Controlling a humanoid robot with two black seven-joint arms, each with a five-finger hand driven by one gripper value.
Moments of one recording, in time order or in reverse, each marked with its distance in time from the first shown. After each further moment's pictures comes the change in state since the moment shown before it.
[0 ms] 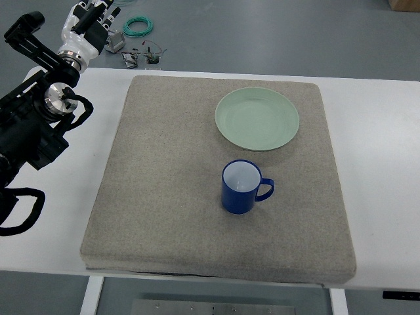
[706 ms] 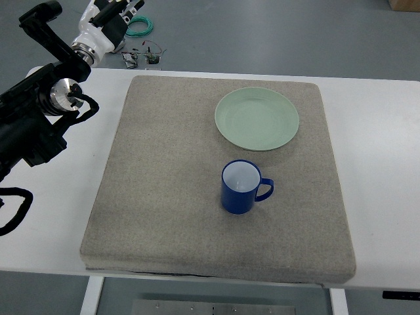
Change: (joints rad) left arm 0.000 0.078 0.178 -0.235 0.022 -0.002 -0.001; right arm 0.000 0.000 0.000 0.000 0.000 0.000 0.000
